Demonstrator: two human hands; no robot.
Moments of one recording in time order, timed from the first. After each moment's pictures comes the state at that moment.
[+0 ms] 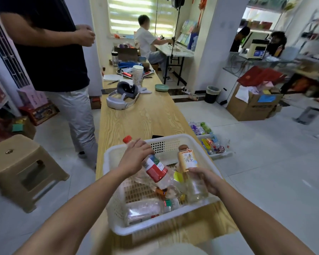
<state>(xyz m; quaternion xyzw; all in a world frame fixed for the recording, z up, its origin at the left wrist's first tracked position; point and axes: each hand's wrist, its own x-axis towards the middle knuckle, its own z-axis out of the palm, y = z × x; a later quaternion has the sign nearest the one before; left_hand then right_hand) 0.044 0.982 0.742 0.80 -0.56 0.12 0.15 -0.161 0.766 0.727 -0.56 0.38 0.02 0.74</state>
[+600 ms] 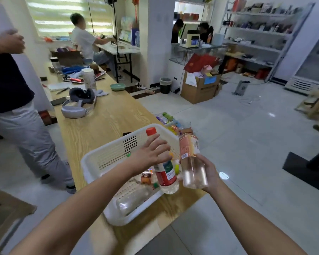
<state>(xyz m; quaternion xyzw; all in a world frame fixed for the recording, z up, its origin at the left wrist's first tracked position) -0.030 0.954 0.777 0.48 -0.79 0.36 0.07 -0.260 0.846 0.752 -0.28 0.26 -0.17 0.91</state>
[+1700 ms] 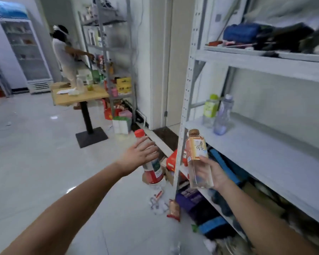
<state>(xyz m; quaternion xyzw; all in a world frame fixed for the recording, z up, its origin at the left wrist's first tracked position) -0.664 1.028 0.843 -0.09 -0.93 0.32 0.17 -0.836 1.273 0.803 -0.05 0.47 -0.74 0.47</state>
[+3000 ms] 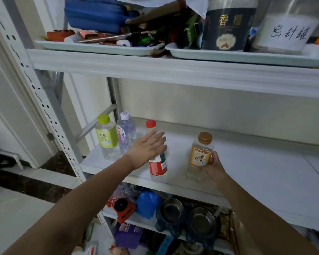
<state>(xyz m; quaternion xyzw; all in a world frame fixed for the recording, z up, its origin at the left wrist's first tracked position) -1.140 1.151 0.831 -0.44 -0.78 0.20 0.39 -1.076 1.417 0.790 0.14 0.66 -0.73 -0.01</state>
